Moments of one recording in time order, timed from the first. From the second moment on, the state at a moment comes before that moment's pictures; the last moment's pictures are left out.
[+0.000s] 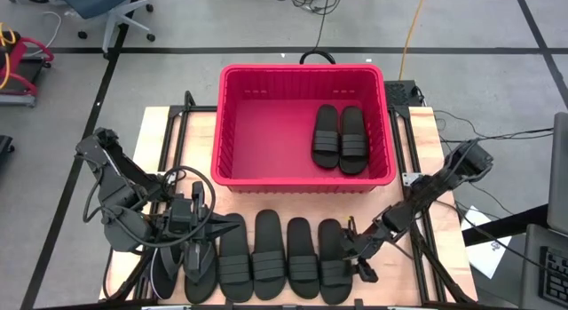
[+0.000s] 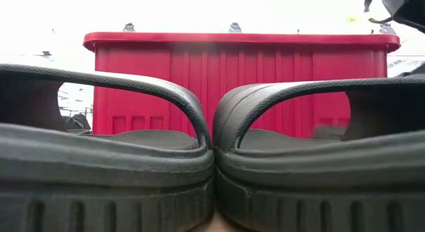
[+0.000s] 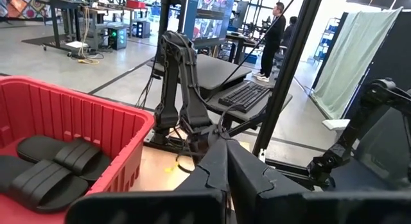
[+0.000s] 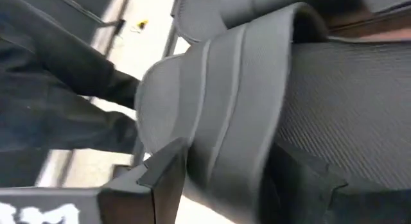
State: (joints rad) left arm -0.83 1.35 1.53 -0.31 -0.89 -0.35; right arm 0.67 1.57 0.60 0.20 -0.14 0.63
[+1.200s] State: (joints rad) left arm -0.84 1.35 1.52 -0.28 -0.73 -0.27; right arm 0.75 1.26 1.25 -0.81 -0.06 0.46
